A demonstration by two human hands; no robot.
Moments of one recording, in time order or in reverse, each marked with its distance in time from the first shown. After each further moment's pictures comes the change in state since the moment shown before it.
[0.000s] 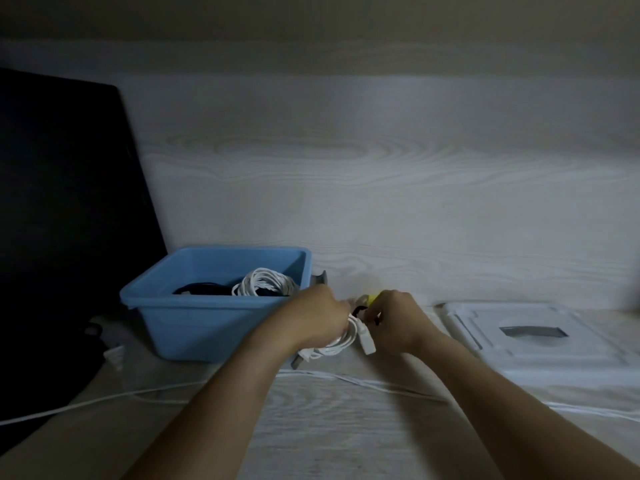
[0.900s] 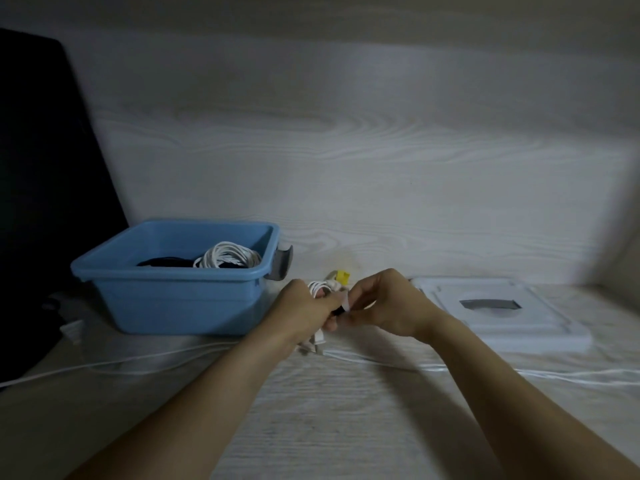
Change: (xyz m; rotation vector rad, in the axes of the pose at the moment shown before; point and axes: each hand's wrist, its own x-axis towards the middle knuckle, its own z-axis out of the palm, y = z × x) left_hand 0.010 -0.010 0.060 -0.486 0.091 -0.040; right_hand -0.044 0.006 -0.042 0.584 -0.178 0.020
